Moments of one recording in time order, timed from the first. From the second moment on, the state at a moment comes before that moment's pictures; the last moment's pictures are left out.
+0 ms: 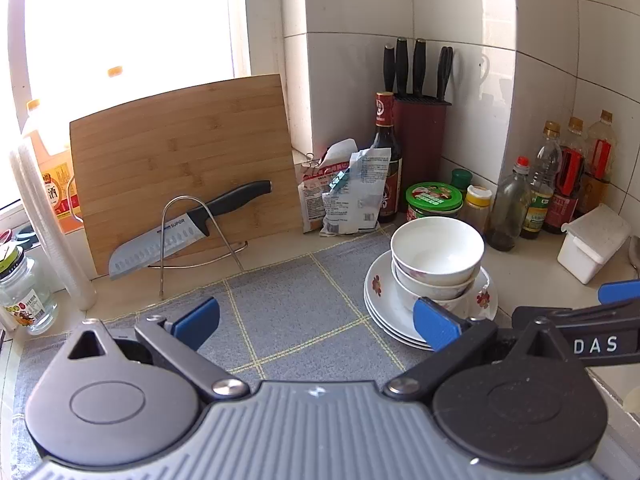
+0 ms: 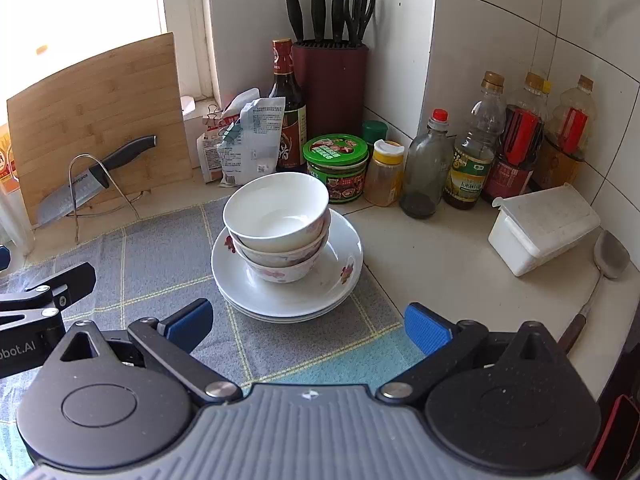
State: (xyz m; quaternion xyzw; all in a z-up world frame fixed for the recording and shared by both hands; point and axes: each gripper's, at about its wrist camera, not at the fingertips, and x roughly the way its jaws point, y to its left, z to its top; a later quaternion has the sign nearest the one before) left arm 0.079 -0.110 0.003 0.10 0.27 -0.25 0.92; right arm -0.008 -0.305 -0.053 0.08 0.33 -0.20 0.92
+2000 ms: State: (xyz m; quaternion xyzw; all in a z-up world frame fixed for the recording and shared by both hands) left arm 0.086 -0.124 0.003 0.10 0.28 -0.25 0.92; right arm 0.002 -0.314 -0.055 0.07 0.34 -0.19 0.92
